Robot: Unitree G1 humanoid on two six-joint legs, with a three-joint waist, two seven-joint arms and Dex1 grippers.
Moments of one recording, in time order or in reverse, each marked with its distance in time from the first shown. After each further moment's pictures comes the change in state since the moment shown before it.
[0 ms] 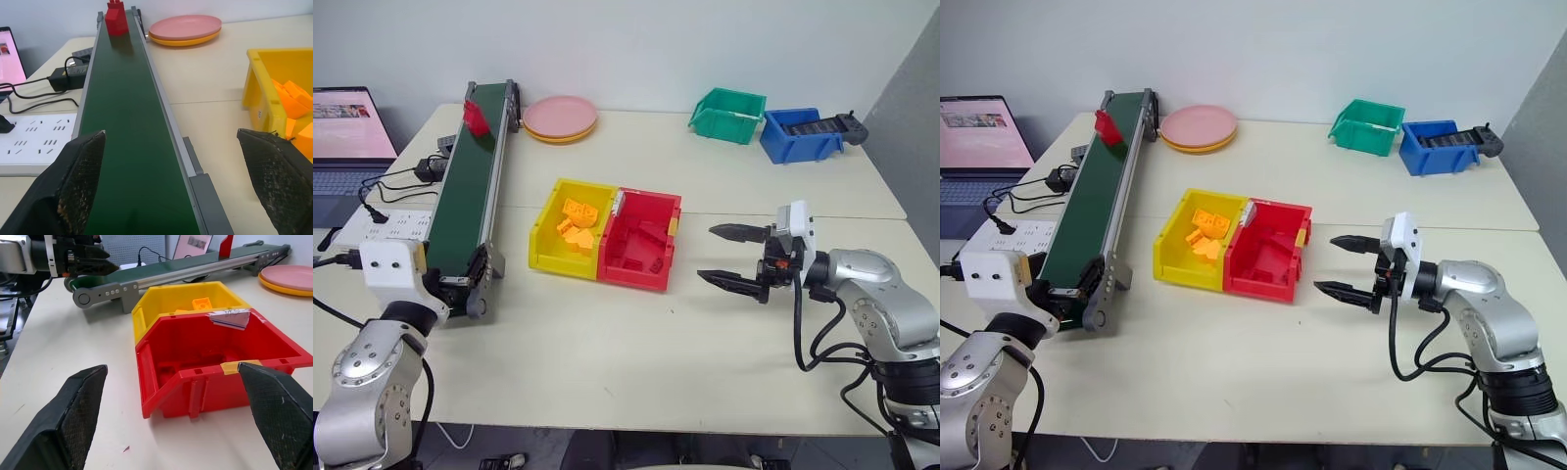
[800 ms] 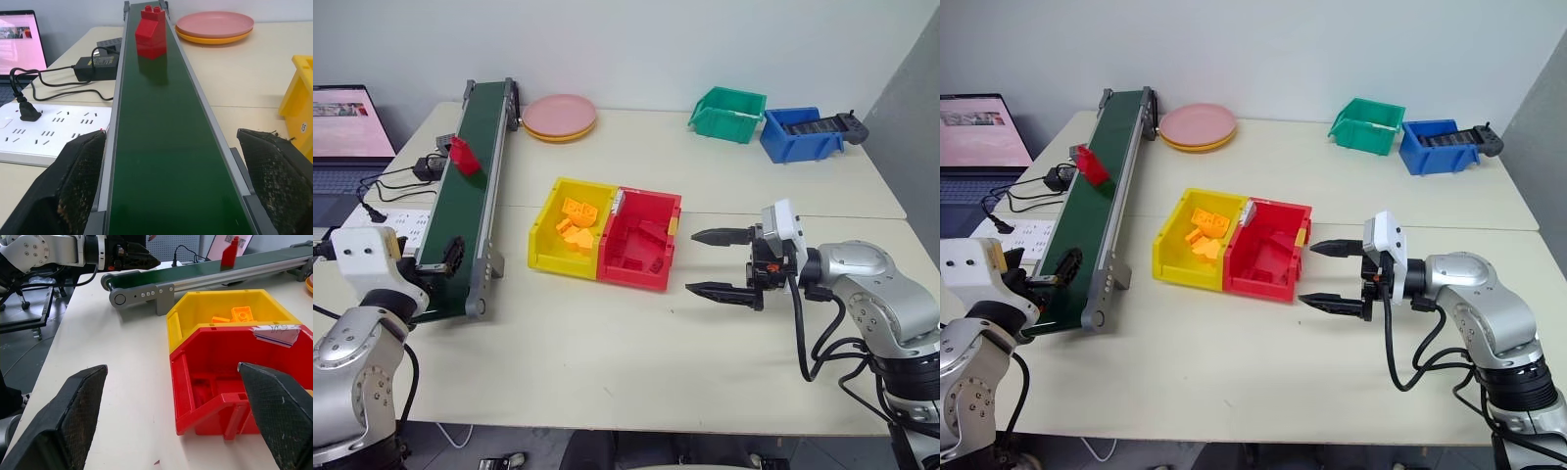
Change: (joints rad) left arm -0.093 0.055 0.047 0.121 -0.037 0.071 0.034; right arm -0.039 -0.011 0.048 -0.087 0.030 0.089 0.026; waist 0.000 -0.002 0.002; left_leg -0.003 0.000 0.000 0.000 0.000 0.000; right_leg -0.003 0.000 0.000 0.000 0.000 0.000
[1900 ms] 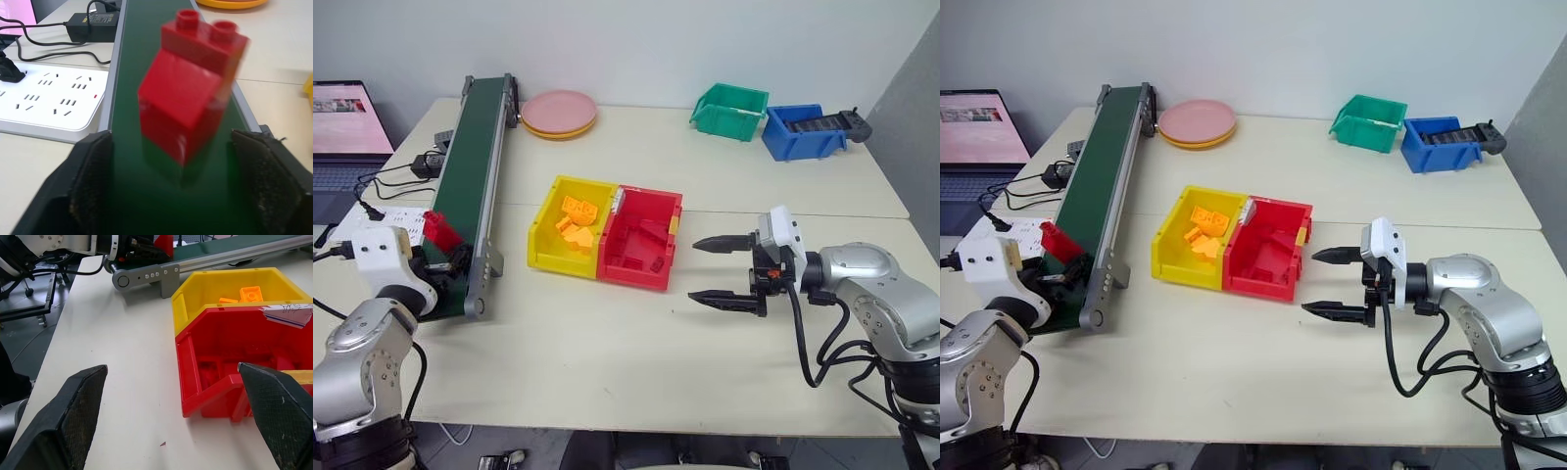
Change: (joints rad) left arm -0.087 0.019 -0.034 0.133 0.016 0.062 0.004; right arm 0.010 -0.054 0.019 -0.033 0.000 0.031 0.003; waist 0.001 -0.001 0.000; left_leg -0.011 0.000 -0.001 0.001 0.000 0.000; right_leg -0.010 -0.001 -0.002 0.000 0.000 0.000
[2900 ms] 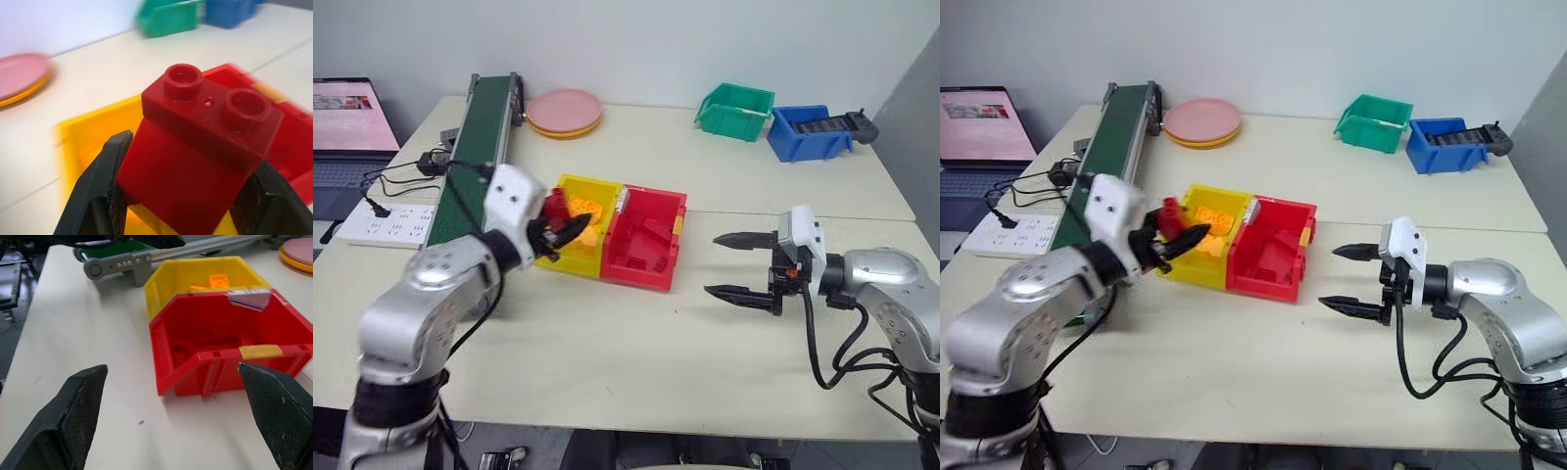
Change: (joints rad) left arm -0.359 0.076 -0.520 -0.188 -0.048 0.104 -0.260; right arm 0.117 -0.058 -0.116 -0.081 0.001 0.012 -0.092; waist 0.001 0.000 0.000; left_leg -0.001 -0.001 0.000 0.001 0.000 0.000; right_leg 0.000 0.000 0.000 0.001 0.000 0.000
